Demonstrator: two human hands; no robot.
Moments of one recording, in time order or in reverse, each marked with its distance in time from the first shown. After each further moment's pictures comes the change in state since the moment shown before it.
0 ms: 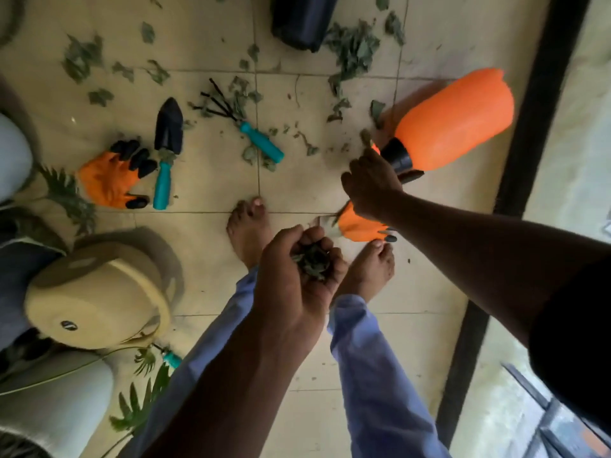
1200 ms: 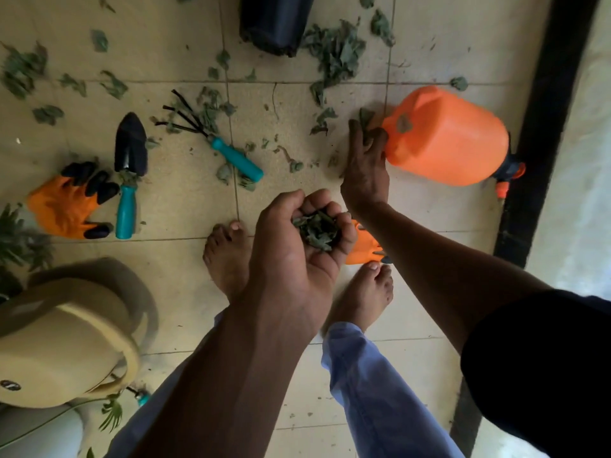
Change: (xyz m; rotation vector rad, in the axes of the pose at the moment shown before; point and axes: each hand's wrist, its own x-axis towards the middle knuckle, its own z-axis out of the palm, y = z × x) left_hand 0.055 0.018 0.067 0.018 -0.079 0.042; right_hand 0.081 0.004 0.080 0.913 0.440 0.681
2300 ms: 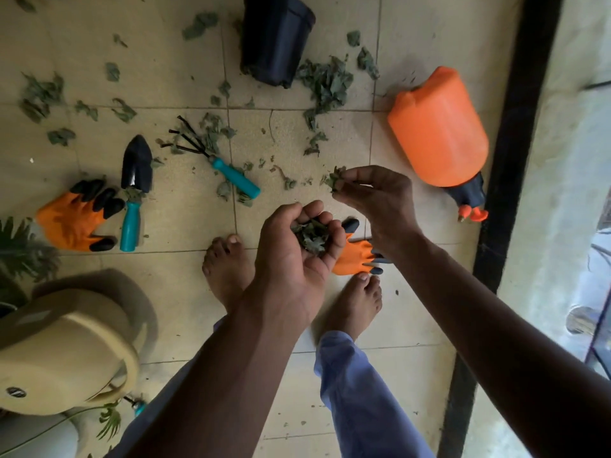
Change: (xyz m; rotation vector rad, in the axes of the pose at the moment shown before) left_hand 0.005 0.002 0.007 0.031 0.032 -0.006; right_hand -0.050 -0.028 -0.127 1.269 -0.179 0.357
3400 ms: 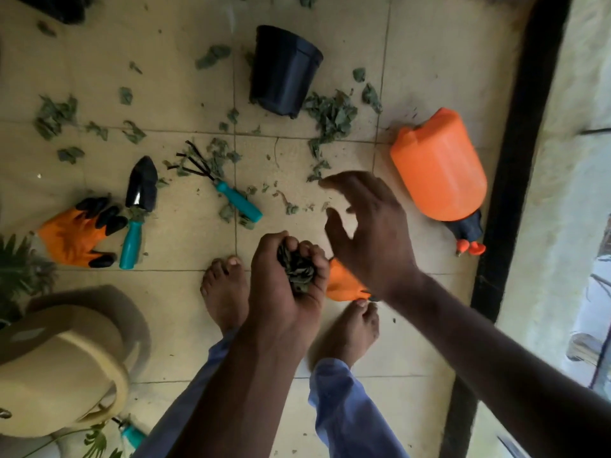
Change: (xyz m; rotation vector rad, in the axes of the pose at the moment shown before) left_hand 0.016 0.006 -0.001 -0.287 -0.023 0.028; right_hand -0.027 -0.053 0.021 -0.953 -0.120 -0.783
